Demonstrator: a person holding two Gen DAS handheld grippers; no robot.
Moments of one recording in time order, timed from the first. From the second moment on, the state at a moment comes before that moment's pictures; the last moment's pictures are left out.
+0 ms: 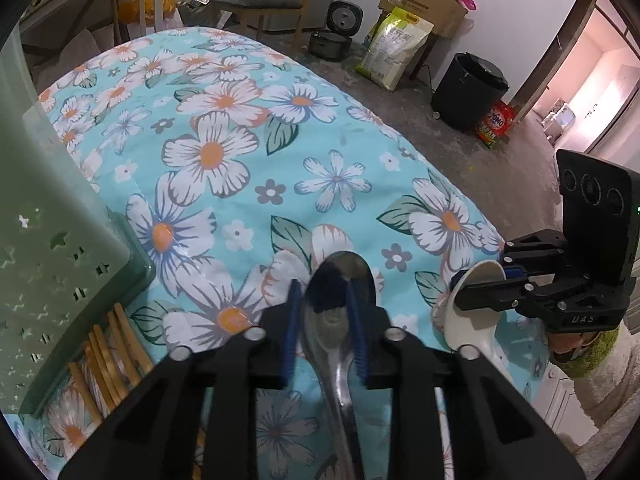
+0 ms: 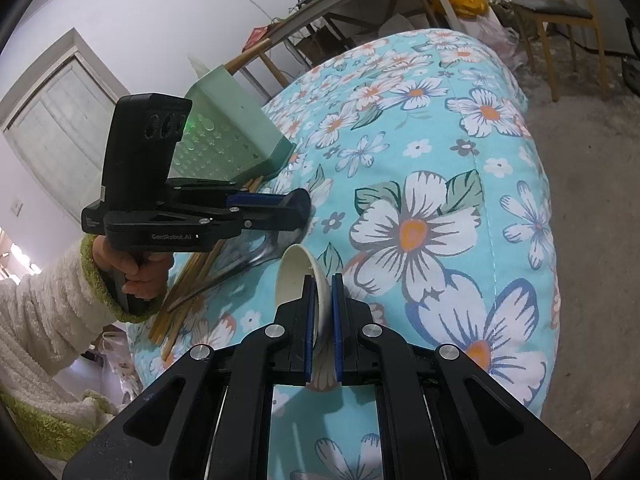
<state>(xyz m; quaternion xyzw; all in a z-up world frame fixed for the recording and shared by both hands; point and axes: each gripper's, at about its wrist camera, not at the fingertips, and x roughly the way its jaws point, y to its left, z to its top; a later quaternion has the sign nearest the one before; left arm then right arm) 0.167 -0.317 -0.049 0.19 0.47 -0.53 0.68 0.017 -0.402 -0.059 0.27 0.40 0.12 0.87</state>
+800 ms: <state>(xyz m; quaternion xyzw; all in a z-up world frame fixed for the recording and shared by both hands) 0.130 -0.275 0.001 0.19 0.39 -0.51 0.75 0.008 -0.386 -0.006 0.22 0.35 0.04 0.91</state>
